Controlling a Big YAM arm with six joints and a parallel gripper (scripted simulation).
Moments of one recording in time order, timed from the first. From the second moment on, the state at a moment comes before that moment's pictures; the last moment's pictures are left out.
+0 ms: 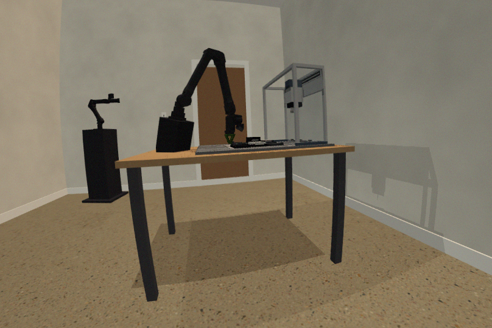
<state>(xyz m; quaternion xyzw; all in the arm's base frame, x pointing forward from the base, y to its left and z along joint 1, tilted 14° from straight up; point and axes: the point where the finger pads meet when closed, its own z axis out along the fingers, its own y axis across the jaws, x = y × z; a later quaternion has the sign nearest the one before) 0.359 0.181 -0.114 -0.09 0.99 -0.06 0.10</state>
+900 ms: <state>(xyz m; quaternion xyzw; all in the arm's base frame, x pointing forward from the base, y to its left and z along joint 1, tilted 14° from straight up) 0.370 0.183 -0.112 -0.09 0.99 -0.06 0.09</state>
